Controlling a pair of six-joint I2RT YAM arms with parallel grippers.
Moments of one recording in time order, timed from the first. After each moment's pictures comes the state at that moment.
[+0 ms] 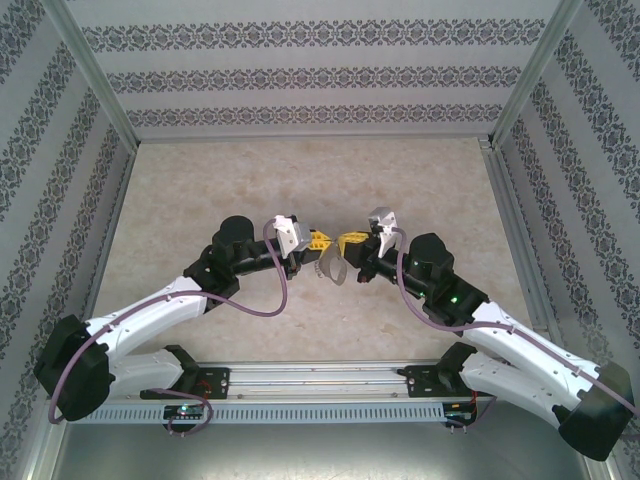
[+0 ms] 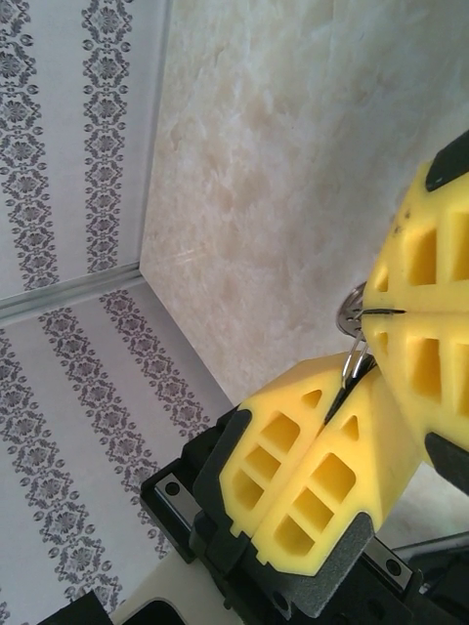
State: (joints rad) left arm -0.68 1.16 0.71 0.35 0.54 0.19; right arm 0.73 0.84 0.59 0.11 -0.21 0.32
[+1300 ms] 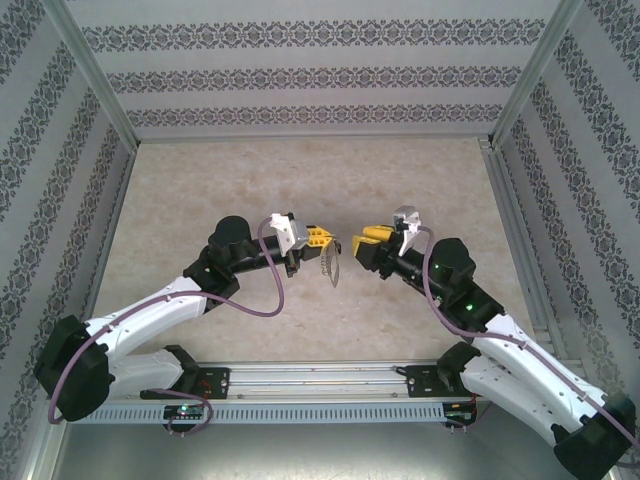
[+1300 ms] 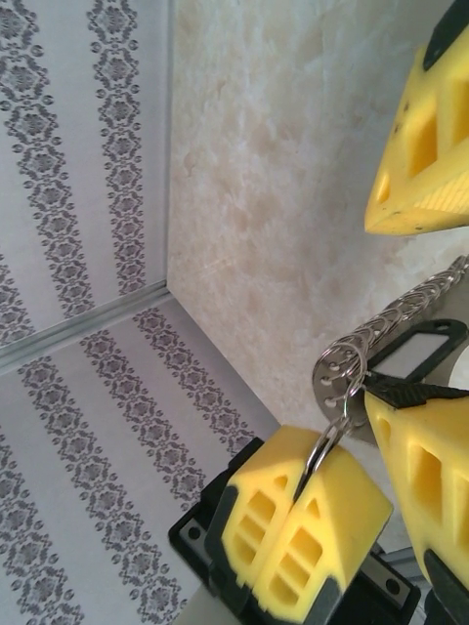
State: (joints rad) left arm -0.68 1.16 0.71 0.44 0.56 0.17; right arm 0.60 0.73 0.54 0.10 -0.29 0.41
